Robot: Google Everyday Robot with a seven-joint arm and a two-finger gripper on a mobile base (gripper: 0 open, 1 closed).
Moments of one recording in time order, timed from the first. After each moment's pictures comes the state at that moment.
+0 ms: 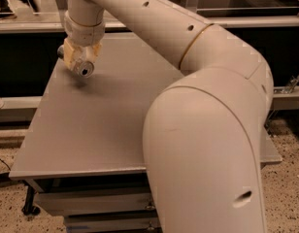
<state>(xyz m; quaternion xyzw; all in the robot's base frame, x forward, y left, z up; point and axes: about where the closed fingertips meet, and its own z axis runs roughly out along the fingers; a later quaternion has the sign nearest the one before) 0.672 0.190 0.879 -0.33 0.93 0.12 0.14</state>
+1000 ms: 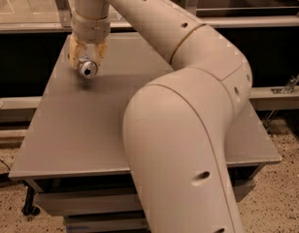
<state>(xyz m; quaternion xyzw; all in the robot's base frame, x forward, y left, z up) 0.666 0.171 0.878 -0.23 0.96 0.13 0.06</state>
